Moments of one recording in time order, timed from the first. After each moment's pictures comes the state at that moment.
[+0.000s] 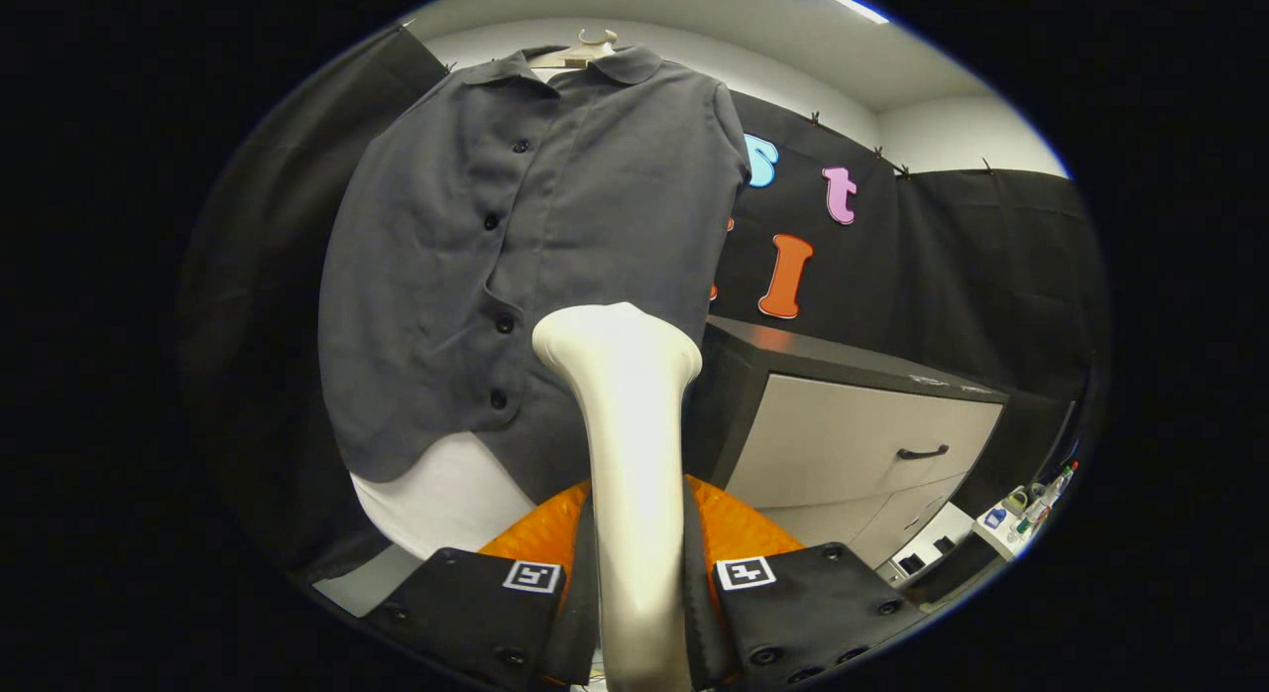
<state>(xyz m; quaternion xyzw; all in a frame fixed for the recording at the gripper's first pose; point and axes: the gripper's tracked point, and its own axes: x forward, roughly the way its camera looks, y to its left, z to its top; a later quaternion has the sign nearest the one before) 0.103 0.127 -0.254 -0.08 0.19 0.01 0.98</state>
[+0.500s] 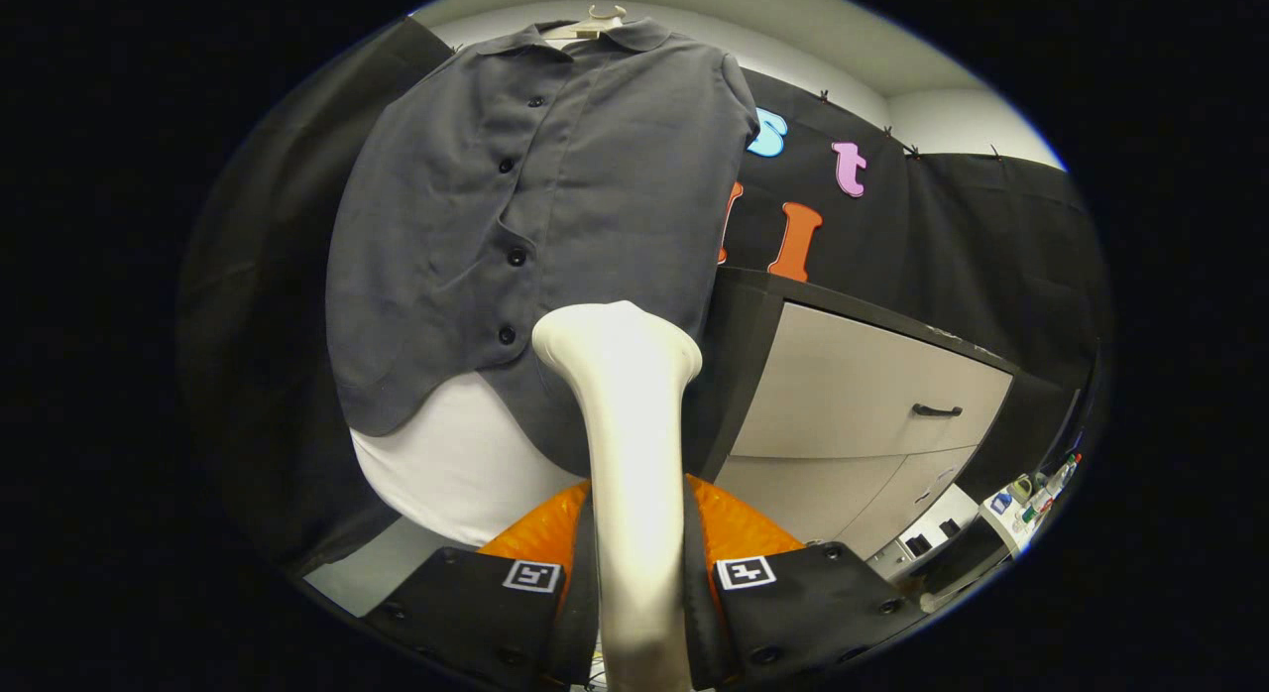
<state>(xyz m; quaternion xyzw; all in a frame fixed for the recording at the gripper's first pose) 0.082 0.128 -0.291 -0.08 0.24 0.02 0.97</state>
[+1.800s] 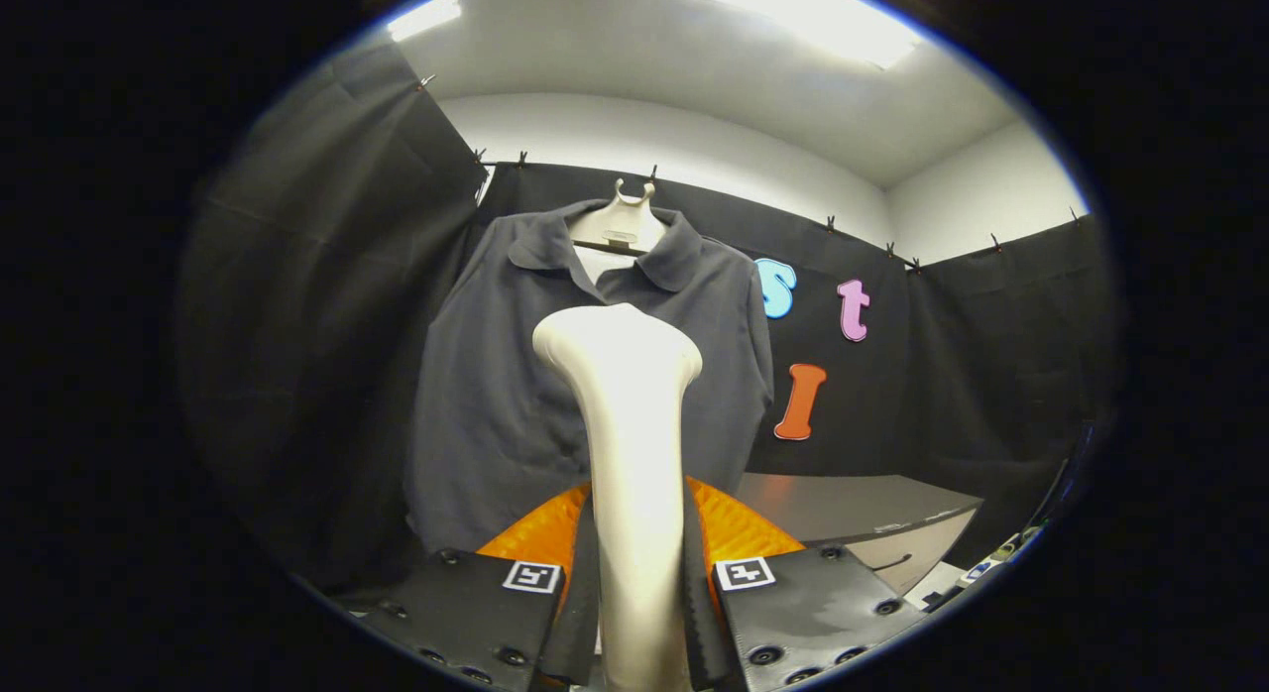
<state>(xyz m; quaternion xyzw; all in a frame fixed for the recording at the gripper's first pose) 0.097 0.228 -0.024 -0.07 0.03 0.07 0.99</state>
